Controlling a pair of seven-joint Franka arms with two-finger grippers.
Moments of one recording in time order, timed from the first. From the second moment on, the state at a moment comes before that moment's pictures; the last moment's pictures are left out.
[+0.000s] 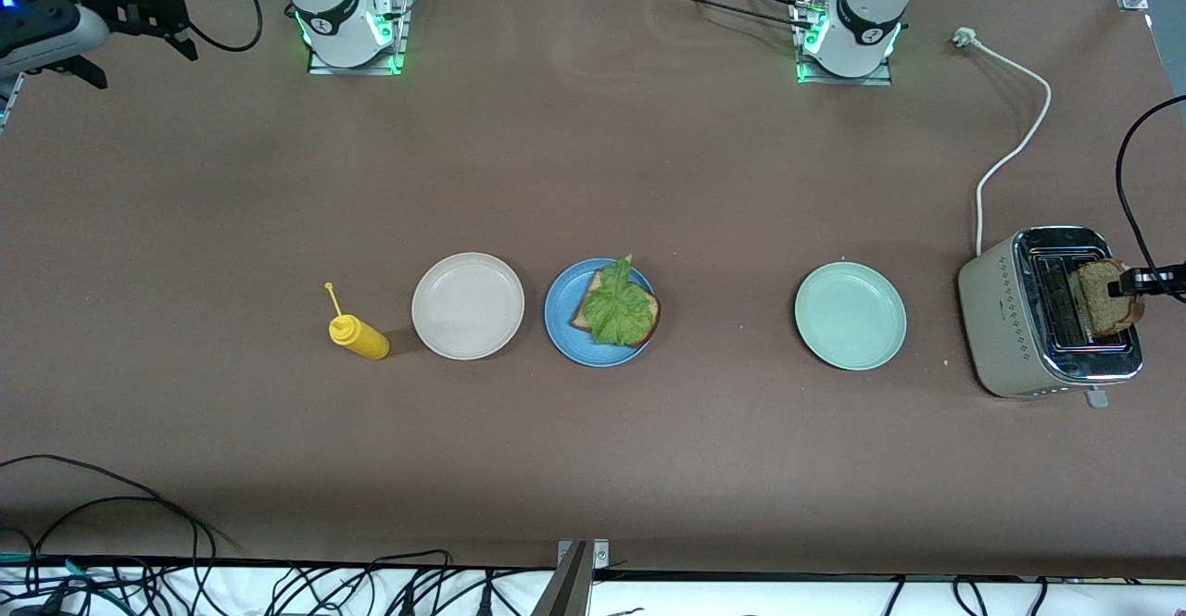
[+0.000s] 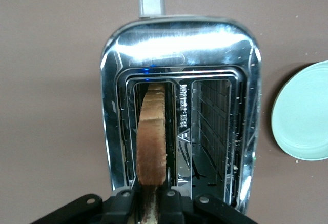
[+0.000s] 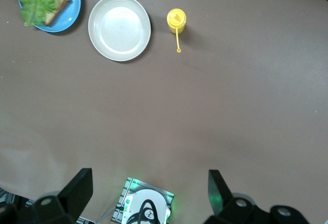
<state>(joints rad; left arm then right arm) 0.40 0.48 0.01 -1.46 -0.01 1.77 0.40 0.14 -0.02 0.03 -1.35 0.03 1.23 -0.19</state>
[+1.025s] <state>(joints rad) 0.25 0.33 -0.16 -1.27 -0.01 1.43 0.39 0.11 -0.01 -0.10 -1.34 0.03 1.25 -0.11</state>
